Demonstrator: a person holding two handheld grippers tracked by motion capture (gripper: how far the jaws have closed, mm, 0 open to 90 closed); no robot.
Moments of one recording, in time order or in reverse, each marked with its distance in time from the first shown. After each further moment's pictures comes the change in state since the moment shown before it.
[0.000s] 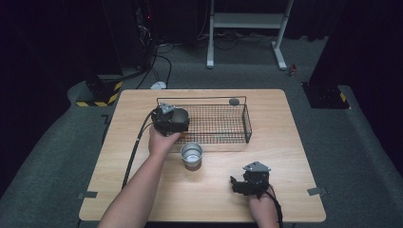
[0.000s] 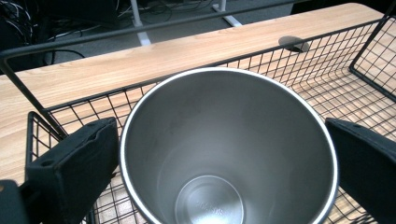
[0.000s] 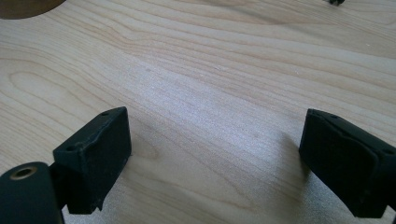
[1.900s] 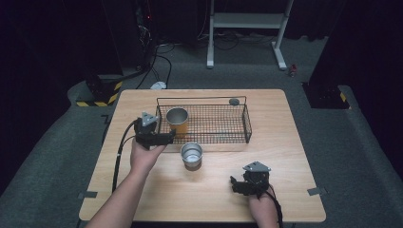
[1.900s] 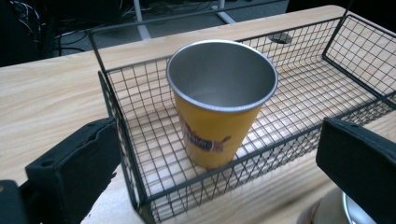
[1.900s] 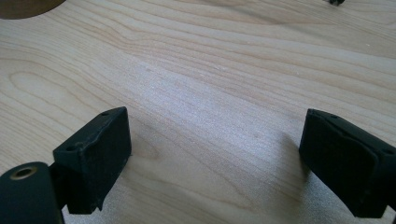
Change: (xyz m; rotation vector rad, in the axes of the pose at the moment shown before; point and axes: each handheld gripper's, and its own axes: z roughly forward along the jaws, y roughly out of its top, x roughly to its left) left arm 0.010 -0.022 -0.083 -0.007 -0.008 -0.005; right arm 0.000 0.000 0.000 -0.001 0.000 0.002
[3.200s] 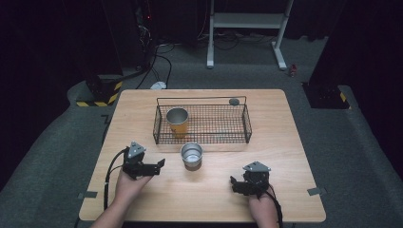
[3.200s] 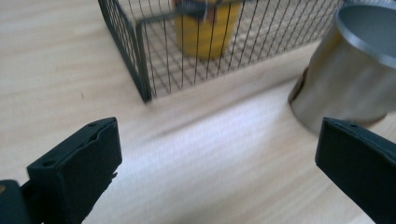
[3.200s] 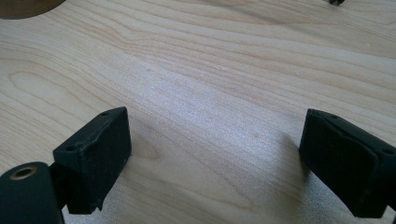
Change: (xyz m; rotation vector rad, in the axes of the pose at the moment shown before) left arm 0.011 -0.093 -0.036 0.099 -0.082 0.013; right arm 0.000 0.000 0.000 0.000 0.000 0.000
